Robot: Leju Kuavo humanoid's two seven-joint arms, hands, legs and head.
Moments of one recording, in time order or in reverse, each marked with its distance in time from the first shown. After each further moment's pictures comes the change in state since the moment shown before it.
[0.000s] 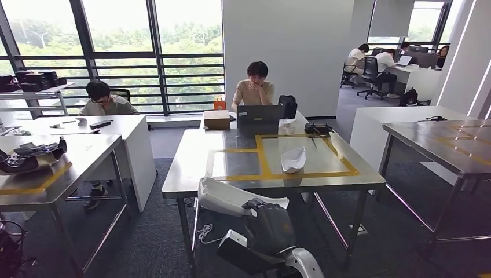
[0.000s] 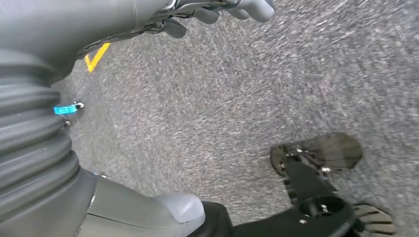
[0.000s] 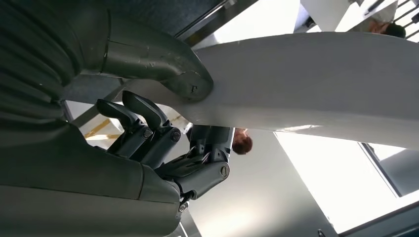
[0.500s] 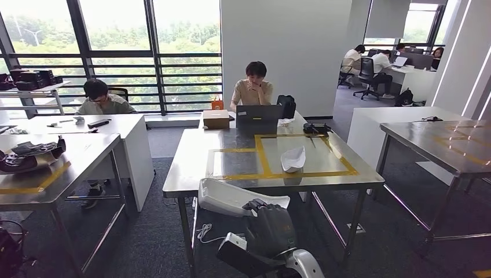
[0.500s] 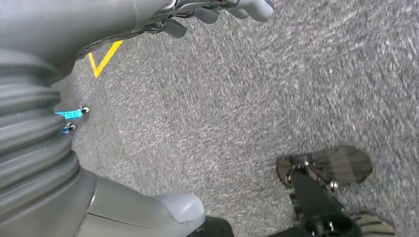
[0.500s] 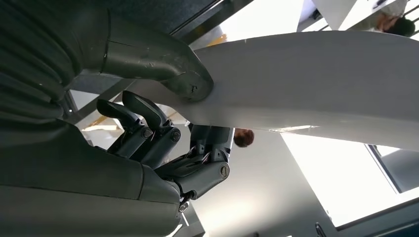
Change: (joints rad) left arm -0.003 -0.002 0.004 0.000 -0.001 0.000 0.018; right arm 0.013 0.000 -0.011 -0.009 0.046 -0.002 -0.005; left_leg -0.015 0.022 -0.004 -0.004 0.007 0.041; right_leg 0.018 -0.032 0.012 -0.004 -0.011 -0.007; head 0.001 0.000
